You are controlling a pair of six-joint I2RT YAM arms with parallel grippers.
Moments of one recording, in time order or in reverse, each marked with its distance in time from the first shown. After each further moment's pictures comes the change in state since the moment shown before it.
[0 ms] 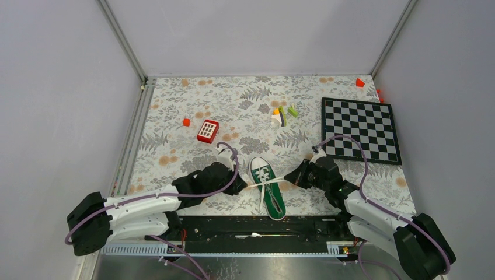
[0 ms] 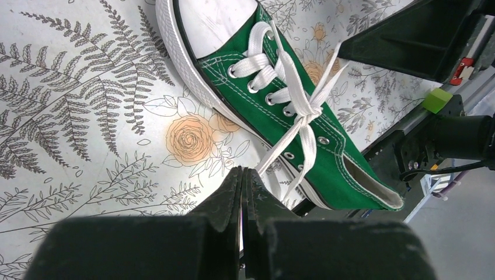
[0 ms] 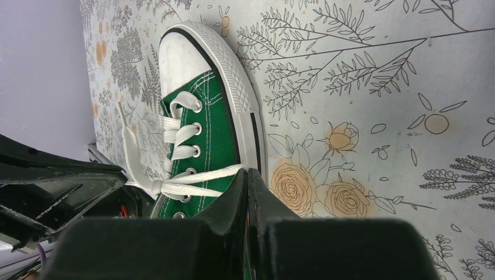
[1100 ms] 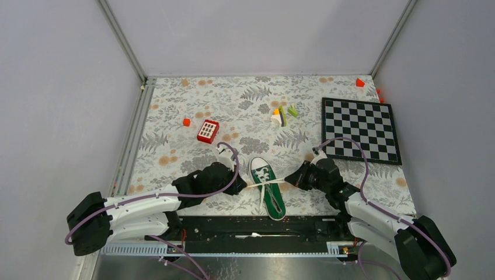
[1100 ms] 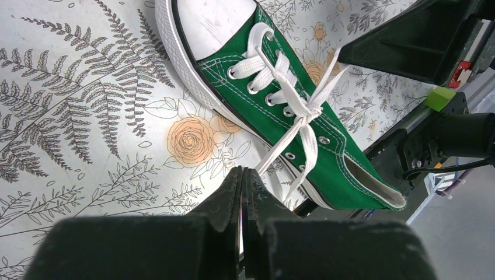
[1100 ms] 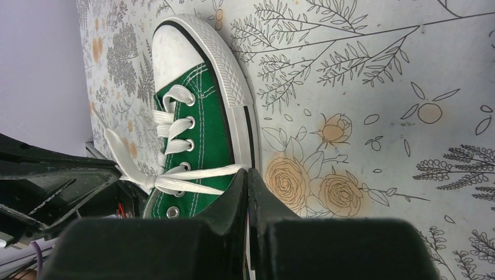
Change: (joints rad) left arm 0.000 0.009 0.000 0.004 0.001 0.019; right arm 0.000 -0.024 -0.020 -0.006 -0.001 0.000
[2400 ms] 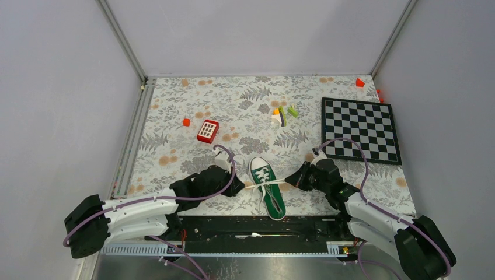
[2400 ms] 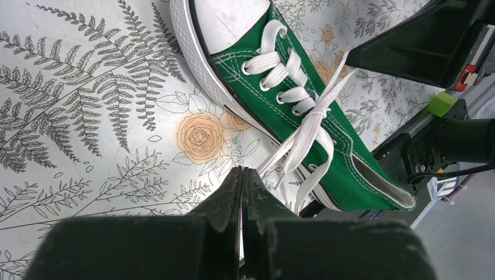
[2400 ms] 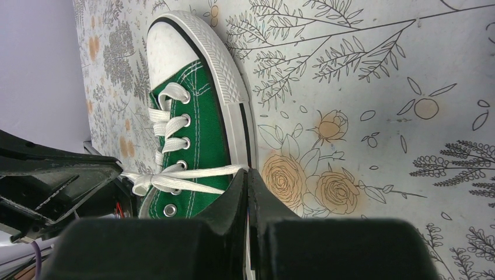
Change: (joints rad) left arm 0.000 -0.043 -0.064 0.040 -0.025 -0.022; right arm 0.000 0.000 -0.010 0.000 0.000 0.000
